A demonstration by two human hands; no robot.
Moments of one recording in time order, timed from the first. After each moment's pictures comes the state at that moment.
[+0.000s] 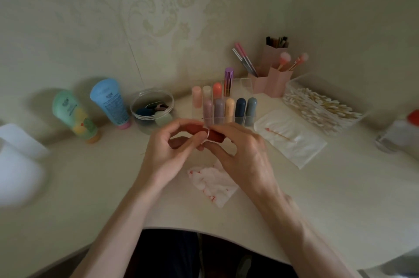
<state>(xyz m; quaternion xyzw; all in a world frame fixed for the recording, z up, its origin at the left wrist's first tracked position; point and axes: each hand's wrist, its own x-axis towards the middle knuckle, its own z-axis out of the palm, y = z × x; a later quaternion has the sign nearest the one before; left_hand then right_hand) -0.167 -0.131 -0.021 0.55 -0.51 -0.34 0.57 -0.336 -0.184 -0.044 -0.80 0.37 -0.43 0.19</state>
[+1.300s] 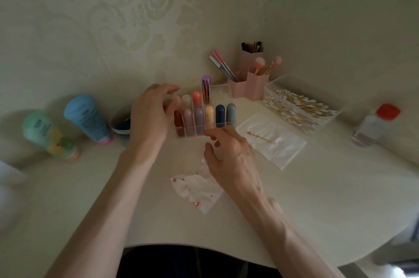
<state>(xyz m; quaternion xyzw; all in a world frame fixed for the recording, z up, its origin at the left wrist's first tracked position) -0.145 -0.226 0.003 0.68 -0.62 0.05 0.38 -0.337 -0.187 -0.047 -0.77 0.48 -0.40 0.14</state>
